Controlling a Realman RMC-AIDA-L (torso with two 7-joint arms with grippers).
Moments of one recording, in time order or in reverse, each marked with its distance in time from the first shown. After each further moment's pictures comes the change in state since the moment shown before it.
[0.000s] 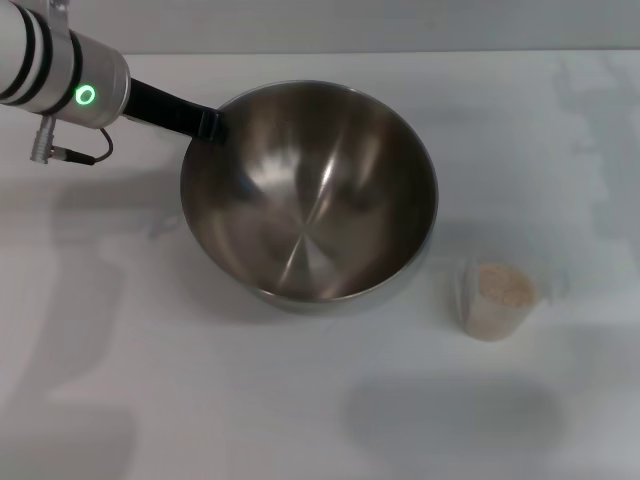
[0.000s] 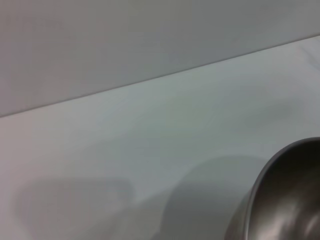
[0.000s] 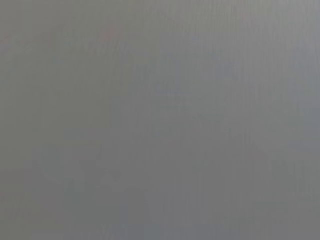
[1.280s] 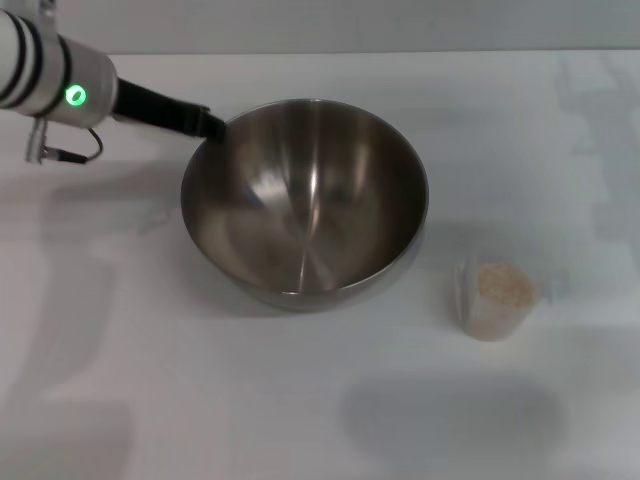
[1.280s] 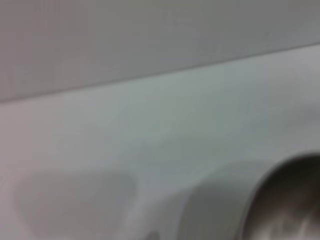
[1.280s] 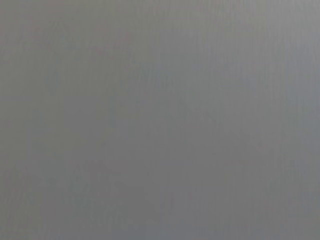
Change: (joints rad) left arm -0.011 0.008 -0.039 0.075 0.004 0.056 0.002; right arm -0.005 0.001 0.000 0.002 0.000 0.000 0.000
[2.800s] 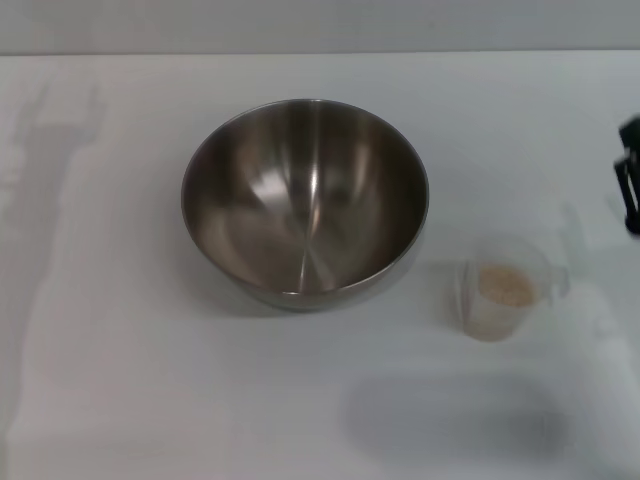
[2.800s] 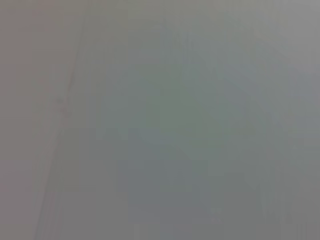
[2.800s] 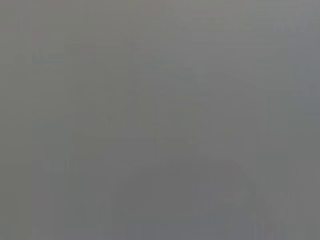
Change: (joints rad) left arm 0.416 0.020 0.366 0.428 0.375 2.322 -0.633; right arm -0.543 0.015 -0.315 0.303 -0.101 -0.214 0.079
